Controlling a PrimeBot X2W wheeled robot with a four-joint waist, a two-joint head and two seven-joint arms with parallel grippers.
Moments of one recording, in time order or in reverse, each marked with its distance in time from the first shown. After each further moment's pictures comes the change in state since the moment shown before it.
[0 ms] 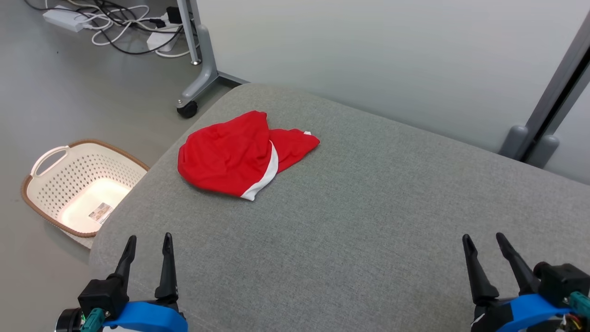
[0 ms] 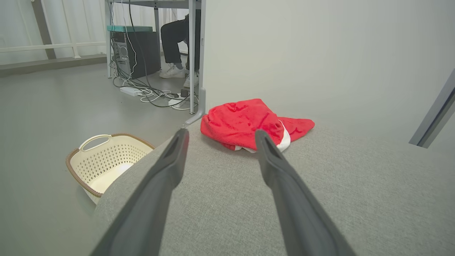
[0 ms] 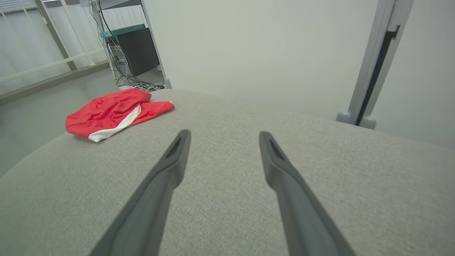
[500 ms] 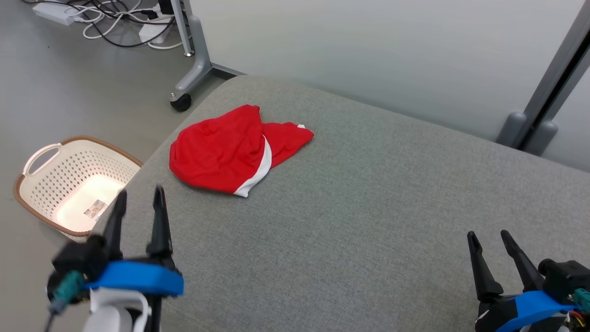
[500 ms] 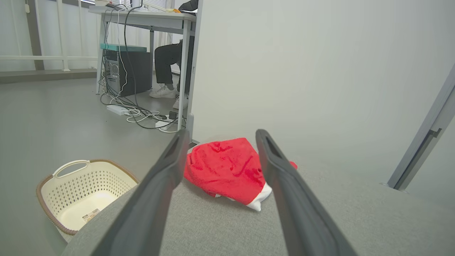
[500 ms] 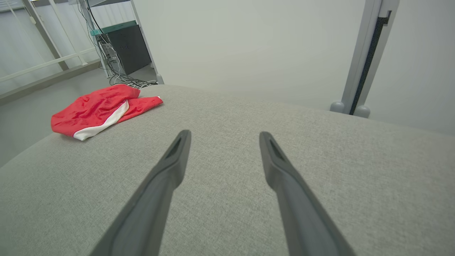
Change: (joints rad) left arm -0.056 -0.020 0.029 -0.100 -0.059 -0.007 0.041; right arm -0.026 -0.032 0.007 0.046 0.032 0.000 -0.015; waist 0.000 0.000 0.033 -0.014
